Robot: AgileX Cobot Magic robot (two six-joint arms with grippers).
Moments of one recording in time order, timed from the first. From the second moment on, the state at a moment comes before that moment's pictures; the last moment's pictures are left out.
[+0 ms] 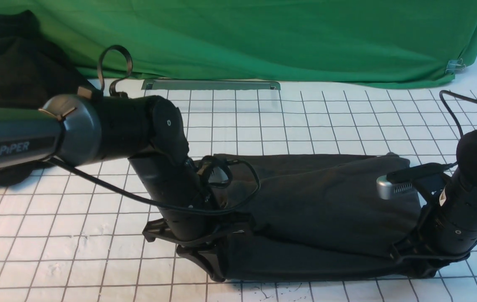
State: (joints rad) right arm 0.30 1.68 -0.92 0.00 0.82 0.06; left arm -0.50 1.87 -1.21 -0.40 0.97 -0.11
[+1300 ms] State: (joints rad) right arm 0.30 0.60 -1.02 -0.07 1.12 0.01; left arm -0.50 1.44 -1.24 -0.19 1.08 -0.19
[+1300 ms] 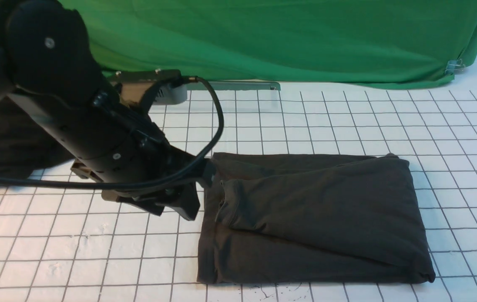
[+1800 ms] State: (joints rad) right arm 0.30 0.12 -0.58 -0.07 0.57 -0.07; left arm -0.50 1.43 -1.24 -0.20 0.98 -0.17
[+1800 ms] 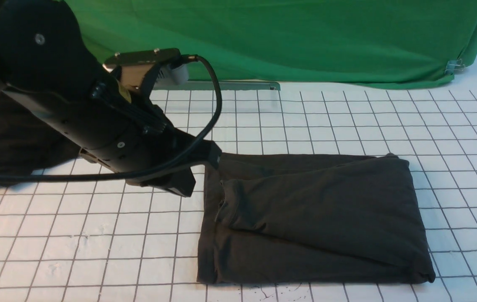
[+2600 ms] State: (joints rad) right arm 0.30 0.12 -0.57 -0.07 0.53 -0.07; left arm -0.50 1.43 -1.24 -0.20 0.98 -0.17
